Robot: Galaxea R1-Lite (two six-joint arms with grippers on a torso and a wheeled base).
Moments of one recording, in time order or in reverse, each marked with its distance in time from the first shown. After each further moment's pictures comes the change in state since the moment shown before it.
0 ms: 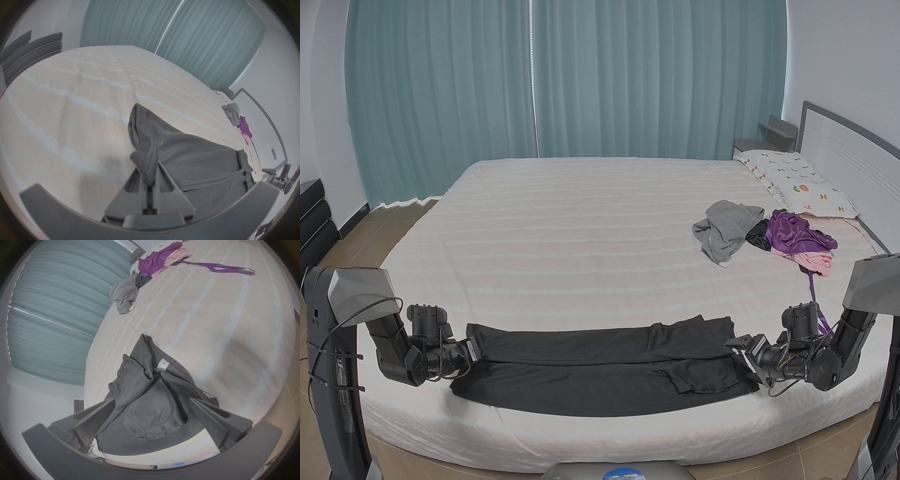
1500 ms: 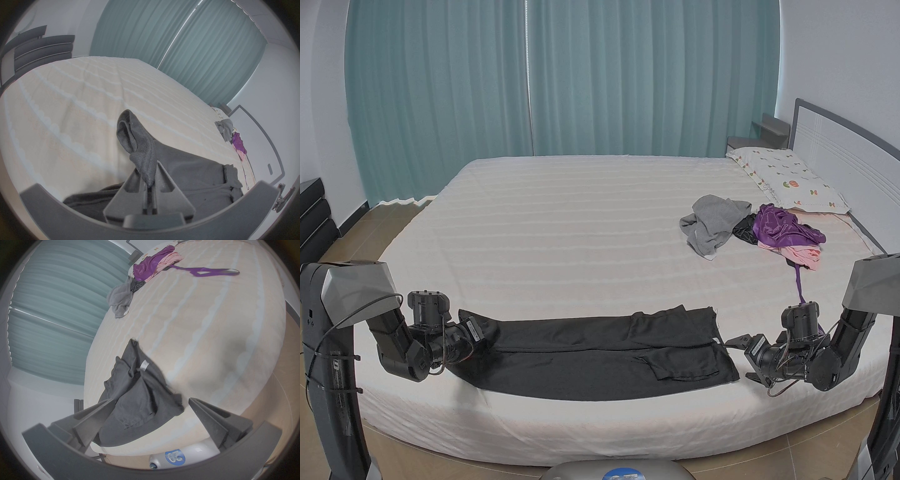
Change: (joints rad) left arm -0.050 -0.052 -0.015 -0.078 0.079 -0.149; right arm -0.001 0.000 -0.001 0.000 -0.001 0.000
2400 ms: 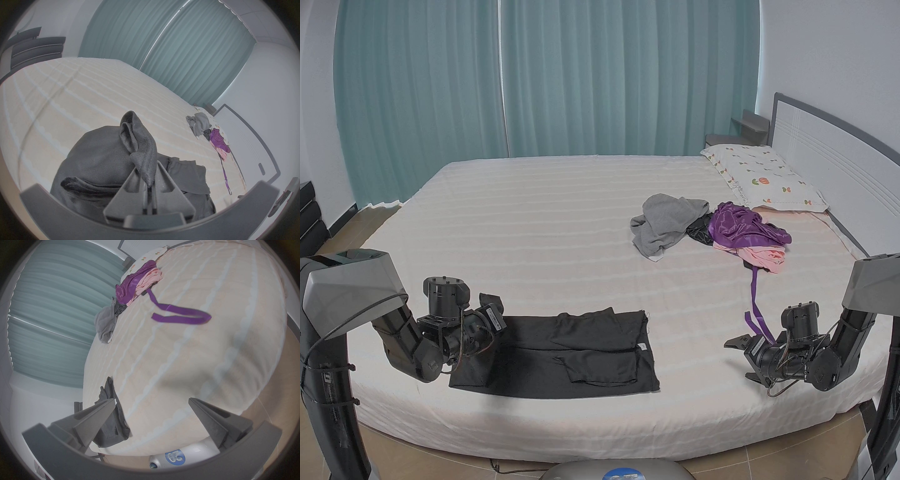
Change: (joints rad) left arm -0.154 -0.124 0.014 0.022 0.086 -0.081; right arm 0.001 0.000 0.000 0.000 0.000 0.000
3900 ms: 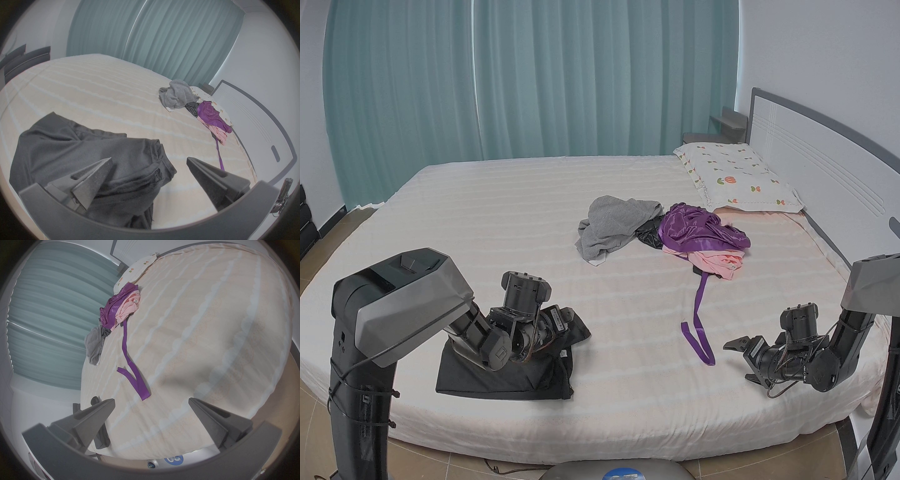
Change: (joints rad) left arm -0.231 0.153 -0.395 0.351 0.205 -0.023; right arm 0.007 0.007 0.001 0.000 -0.001 -0.015
